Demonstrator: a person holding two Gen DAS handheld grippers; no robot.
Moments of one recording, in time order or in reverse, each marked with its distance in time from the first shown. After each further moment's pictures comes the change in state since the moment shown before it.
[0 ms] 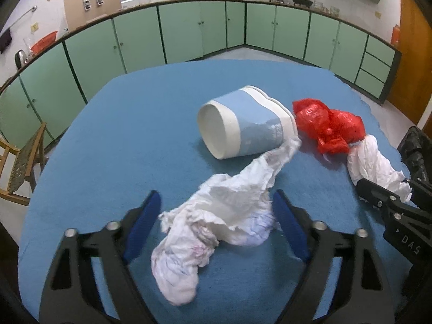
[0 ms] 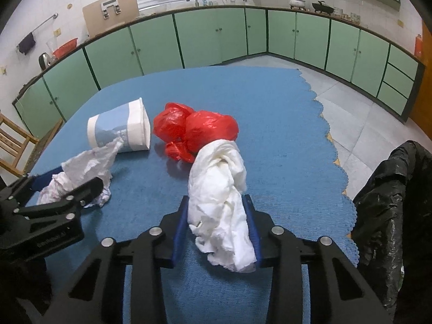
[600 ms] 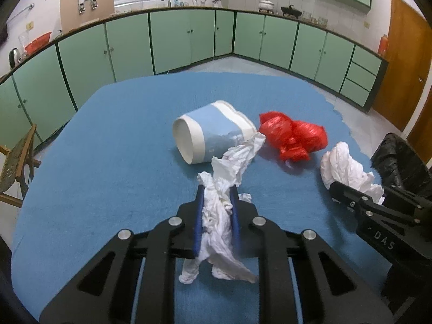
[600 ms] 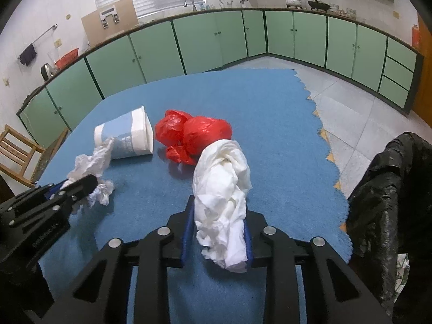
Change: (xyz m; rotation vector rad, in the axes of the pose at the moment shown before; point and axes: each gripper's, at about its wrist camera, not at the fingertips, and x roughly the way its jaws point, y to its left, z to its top) left arm -0.034 -0.017 -0.004 -0.014 -0.057 -0.071; right arm -0.015 -0.012 -0.002 0.040 -0.022 0.037
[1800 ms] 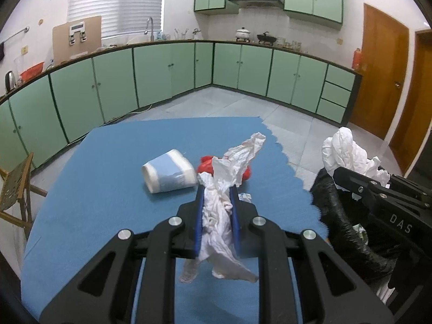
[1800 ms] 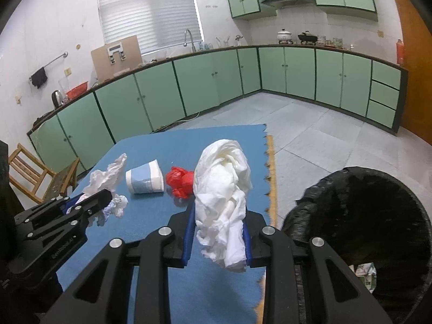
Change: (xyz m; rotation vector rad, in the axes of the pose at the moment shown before) left arm -0.089 -0.064 0.007 0.060 -0.165 -0.083; right arm -0.127 -0.038 0.006 0.009 -0.204 -0.005
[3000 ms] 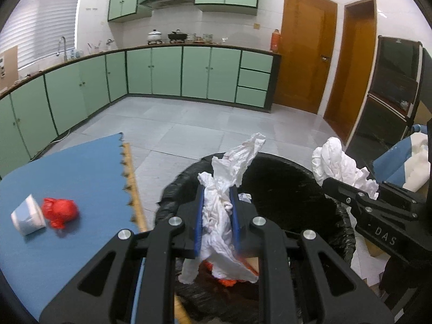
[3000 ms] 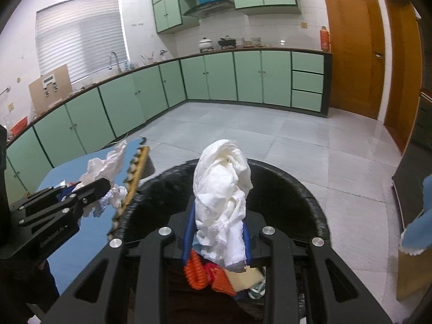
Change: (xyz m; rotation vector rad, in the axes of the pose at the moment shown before) left arm 0.036 -0.231 -0.004 0.217 0.003 -0.359; right arm -0.101 -0.190 -0.033 0.184 -0.055 -0.315
